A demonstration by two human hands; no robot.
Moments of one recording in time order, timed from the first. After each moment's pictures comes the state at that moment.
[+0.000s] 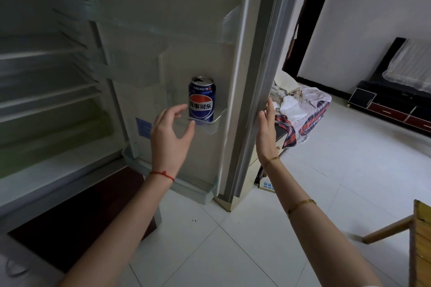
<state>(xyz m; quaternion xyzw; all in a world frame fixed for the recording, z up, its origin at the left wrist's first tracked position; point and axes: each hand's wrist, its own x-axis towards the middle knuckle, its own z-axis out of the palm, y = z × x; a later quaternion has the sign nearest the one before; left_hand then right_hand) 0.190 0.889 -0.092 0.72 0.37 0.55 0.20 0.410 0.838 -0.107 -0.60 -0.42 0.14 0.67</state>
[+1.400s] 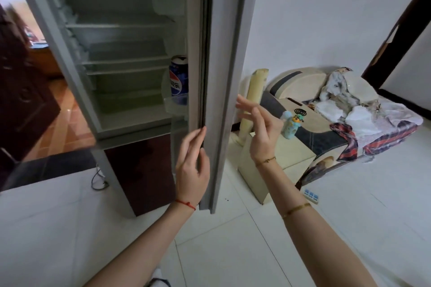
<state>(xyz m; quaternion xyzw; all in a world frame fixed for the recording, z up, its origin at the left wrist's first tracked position) 0.109 0.738 -0.175 0.65 0.43 0.62 0.10 0.256 0.770 -0.098 -0.35 -0.58 0.18 0.71</state>
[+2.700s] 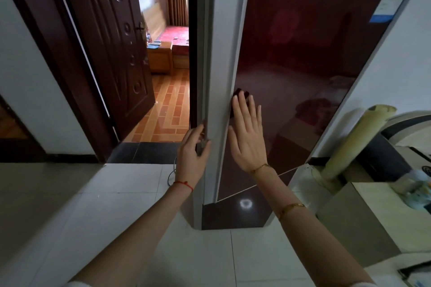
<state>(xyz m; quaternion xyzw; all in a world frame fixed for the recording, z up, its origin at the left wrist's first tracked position) -0.251 0.900 -0.187 0.58 0.59 0.56 0.08 -0.102 0.955 -0.136 -0.36 -0.84 -0.04 0.41</state>
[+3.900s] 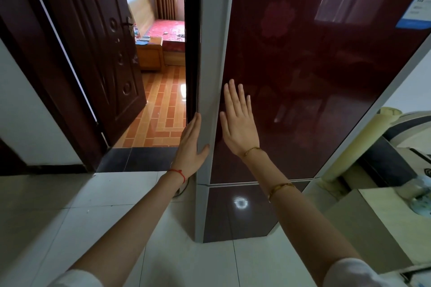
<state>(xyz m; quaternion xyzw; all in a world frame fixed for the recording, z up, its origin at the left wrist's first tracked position) -0.343 1.026 -0.195 0.65 0.62 0.41 0.15 -0.195 1.083 -0.130 -0.42 -0.84 -0.04 0.33</state>
